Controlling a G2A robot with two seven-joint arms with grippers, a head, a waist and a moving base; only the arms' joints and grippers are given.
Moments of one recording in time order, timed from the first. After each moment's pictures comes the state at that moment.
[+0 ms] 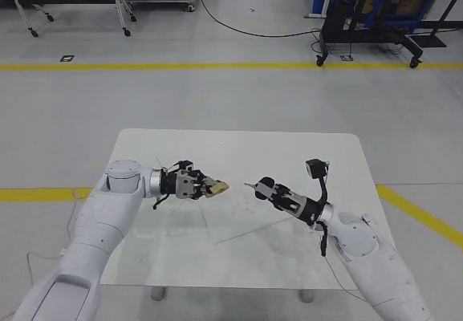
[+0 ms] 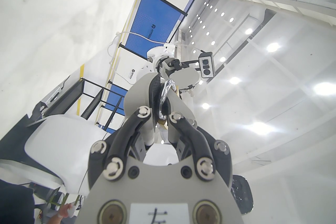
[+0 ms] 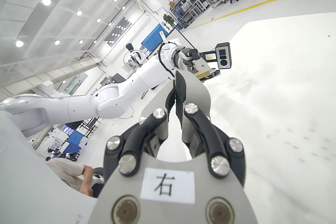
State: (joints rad) left arm 0.80 -1.26 -1.07 -0.85 -0.50 0.38 -1.41; right arm -1.44 -1.14 1.26 -1.64 -0.03 -0.61 0.57
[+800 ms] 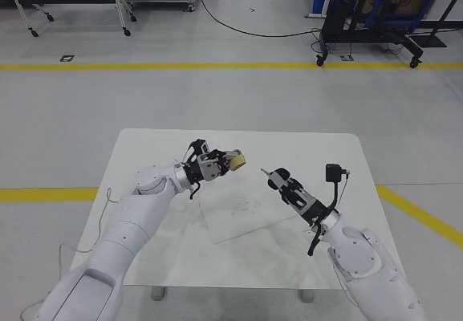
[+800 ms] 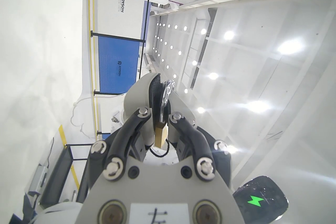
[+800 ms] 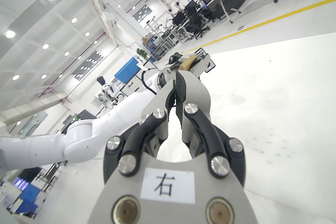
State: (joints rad) left arm 0.77 -1.39 -0.95 -0.75 -0.80 -0.12 -1.08; right arm -1.59 -1.15 1.30 -1.79 -0.28 -0.41 0.18
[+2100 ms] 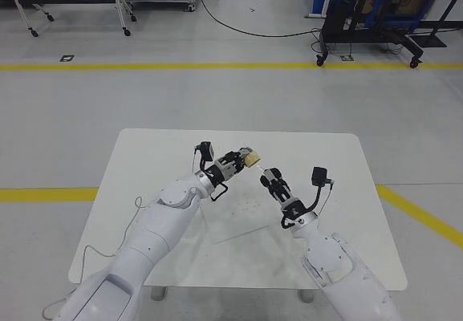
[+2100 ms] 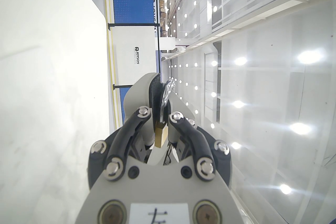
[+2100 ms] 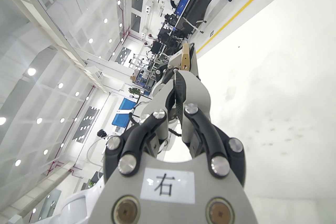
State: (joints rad) left arm 0.82 -1.48 -0.87 -0.75 -0.64 -0.35 -0.64; right arm -1.51 -1.22 1.11 -1.71 -0.11 -0.08 -0.06
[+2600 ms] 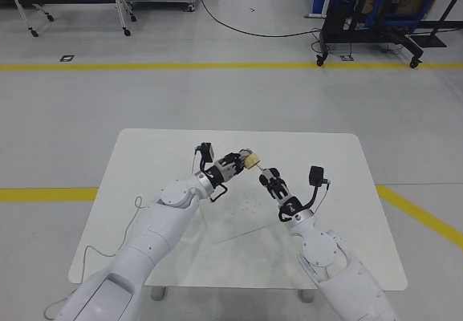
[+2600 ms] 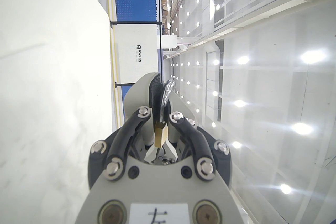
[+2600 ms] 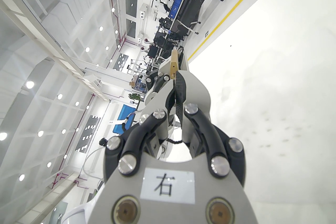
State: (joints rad) left arm 0.82 -1.49 -0.88 -0.72 -0.61 -0.35 -0.67; right arm -1.48 -1.24 1.11 -1.66 -0.06 -0.06 -0.06
